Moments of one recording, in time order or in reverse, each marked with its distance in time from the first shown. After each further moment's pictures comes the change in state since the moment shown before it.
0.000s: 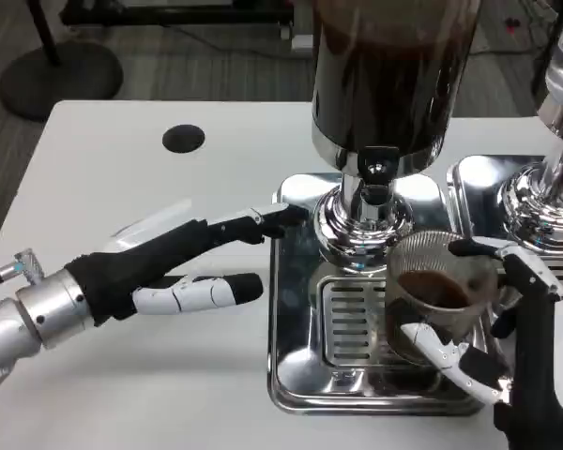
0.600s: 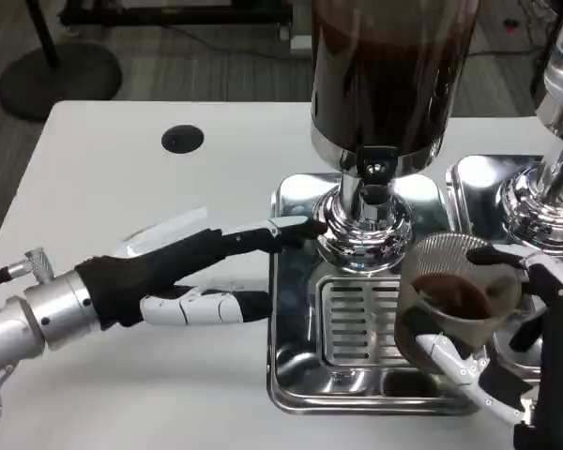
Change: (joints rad) left arm 0.008 0.000 -0.019 -0.046 -0.042 -0.028 -0.077; right arm 0.128 0.002 0.009 -0.155 -0.002 -0.002 0.004
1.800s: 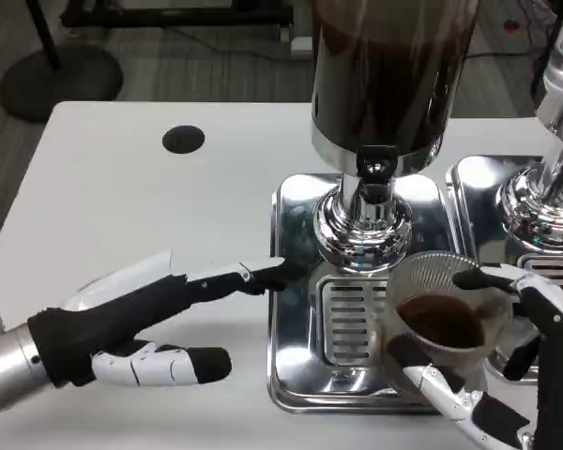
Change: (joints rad) left arm 0.266 0.090 0.049 -0.310 -0.195 0.074 -0.111; right arm 0.153 0.004 0.061 -0.140 -0.042 -0.016 0.017
